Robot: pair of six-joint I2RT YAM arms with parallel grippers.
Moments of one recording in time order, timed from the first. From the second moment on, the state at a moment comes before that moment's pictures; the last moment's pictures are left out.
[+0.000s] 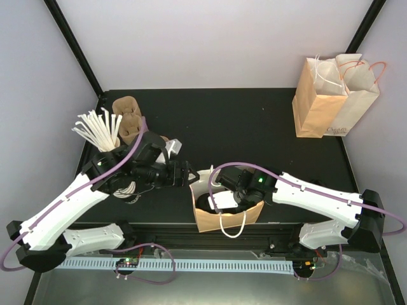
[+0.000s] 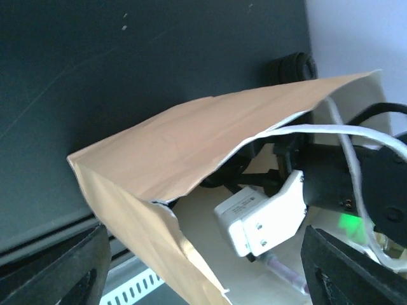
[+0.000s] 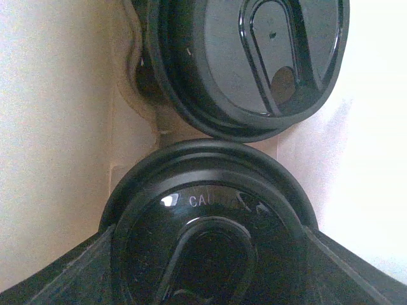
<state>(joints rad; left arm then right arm) -0.87 1.02 1.32 -1.08 0.27 -0.88 1.14 1.29 1.09 -1.11 0.04 -0.77</state>
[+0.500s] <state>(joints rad) -0.88 1.16 1.34 -1.25 0.27 -0.96 1.14 1.29 1.10 -1.11 0.04 -0.76</state>
